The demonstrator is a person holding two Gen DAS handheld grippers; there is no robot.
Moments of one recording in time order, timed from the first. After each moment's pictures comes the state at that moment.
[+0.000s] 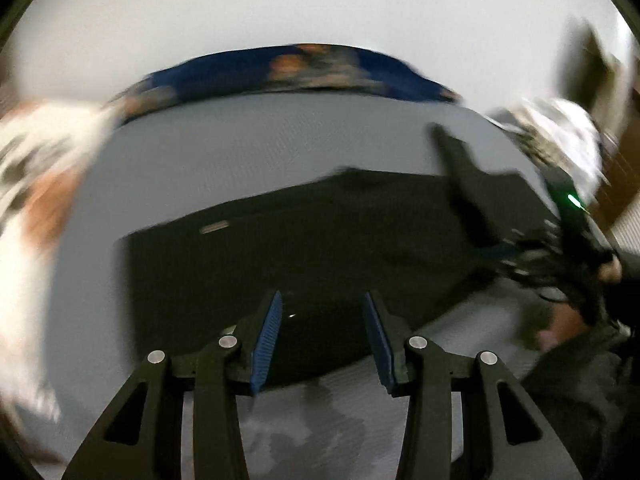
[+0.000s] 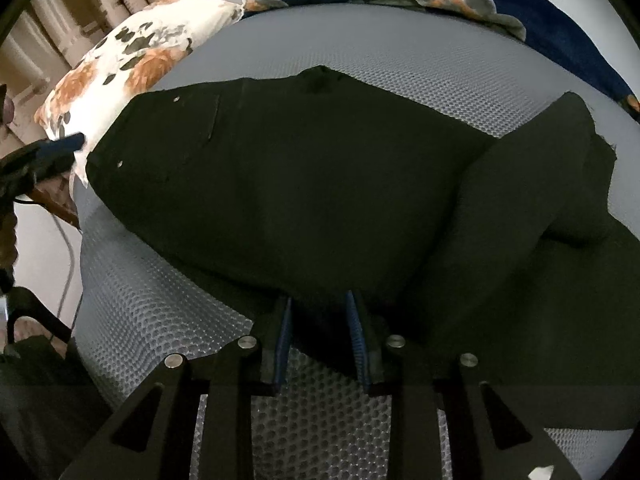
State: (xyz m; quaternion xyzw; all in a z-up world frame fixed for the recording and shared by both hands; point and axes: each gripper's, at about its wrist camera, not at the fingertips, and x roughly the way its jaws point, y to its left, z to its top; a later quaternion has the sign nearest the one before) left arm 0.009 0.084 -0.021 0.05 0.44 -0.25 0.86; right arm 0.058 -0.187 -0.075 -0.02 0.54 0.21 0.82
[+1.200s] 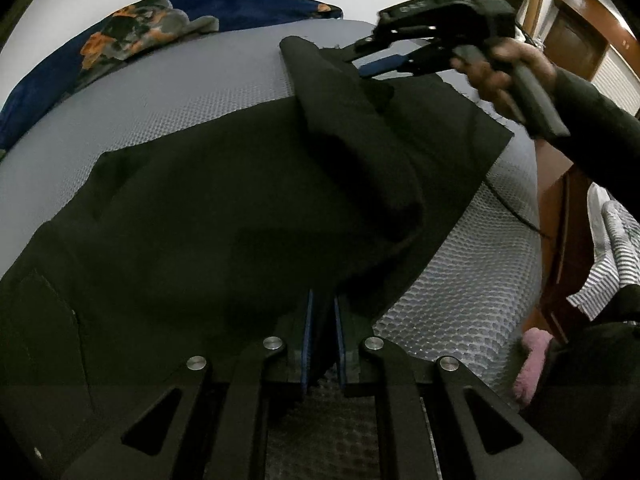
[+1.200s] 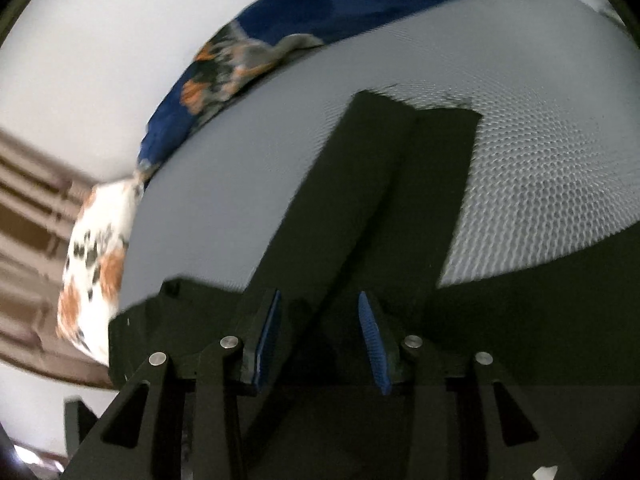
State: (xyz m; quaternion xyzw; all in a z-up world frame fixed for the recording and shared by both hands) left arm 0.026 -0.100 -0.101 0.13 0.49 -0.38 0.77; right arm 0.181 -0.402 -0.079 0.28 0.50 0.11 0.81
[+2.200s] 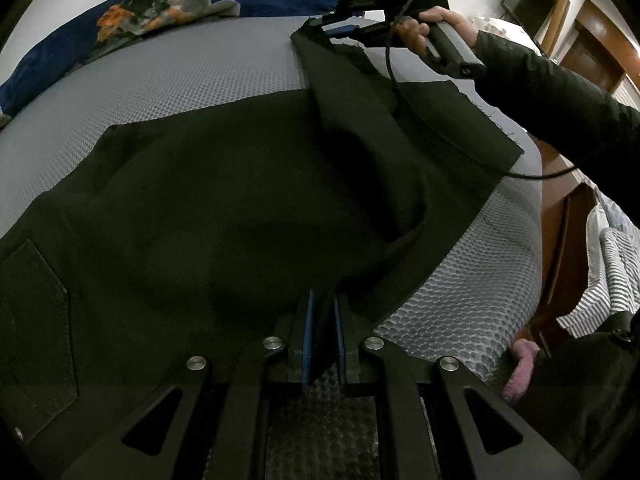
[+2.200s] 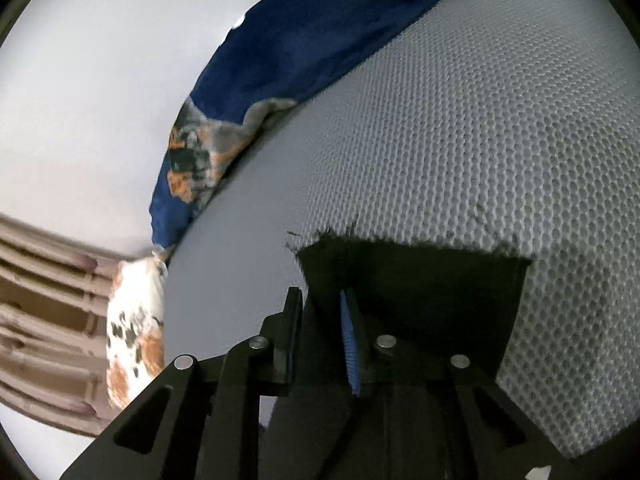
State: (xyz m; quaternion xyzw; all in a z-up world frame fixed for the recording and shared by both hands) left arm 0.036 -0.097 -0.107 0.10 0.52 -0.36 0.77; right arm 0.288 -0.447 -0.095 0.38 0.46 0.13 0.79
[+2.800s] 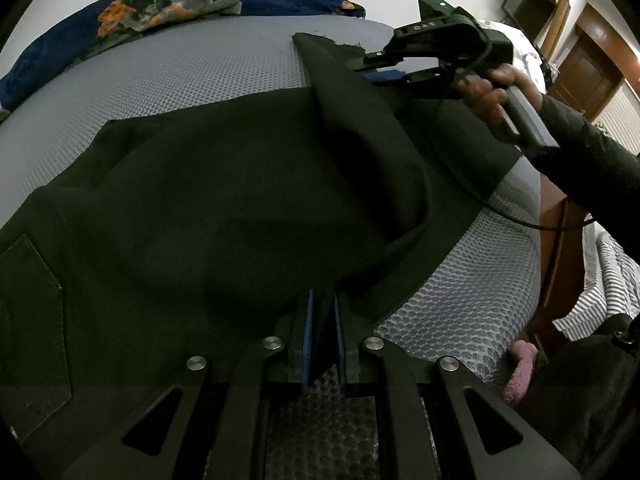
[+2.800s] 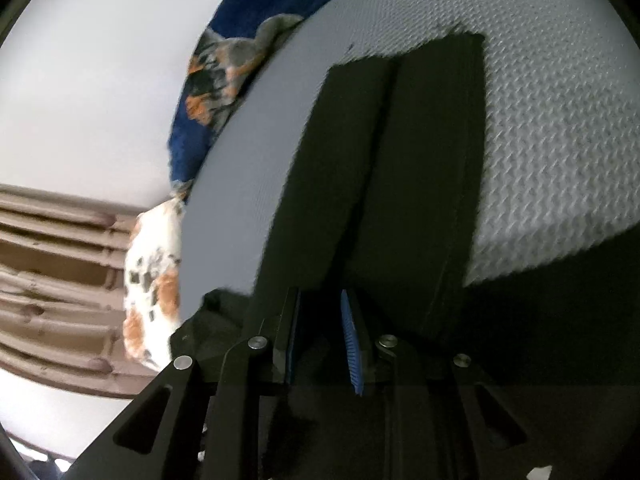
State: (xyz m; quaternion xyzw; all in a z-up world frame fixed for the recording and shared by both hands) left arm 0.042 -0.087 -0.109 0.09 0.52 -0.37 0.77; right arm 0.196 -0.417 -0.124 0.41 0.50 0.20 0.74
